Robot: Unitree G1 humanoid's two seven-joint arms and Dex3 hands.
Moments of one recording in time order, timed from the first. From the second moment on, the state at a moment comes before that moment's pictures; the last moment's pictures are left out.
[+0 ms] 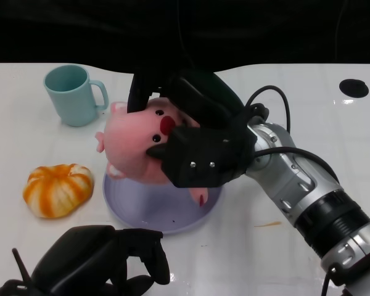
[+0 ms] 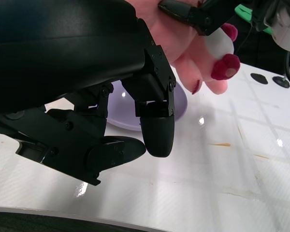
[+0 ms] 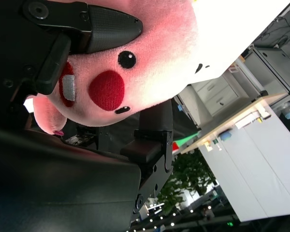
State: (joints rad) left arm 0.28 0.37 -0.21 -0.58 0.56 0.06 -0.34; right arm -0.84 0.07 0.42 0.64 -0.53 -0.27 0.01
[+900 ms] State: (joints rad) left arm 0.27 0.37 -0.21 -0.57 0.56 0.06 -0.34; right arm -0.85 -0.03 0.49 0.52 -0.57 -0.16 0.30
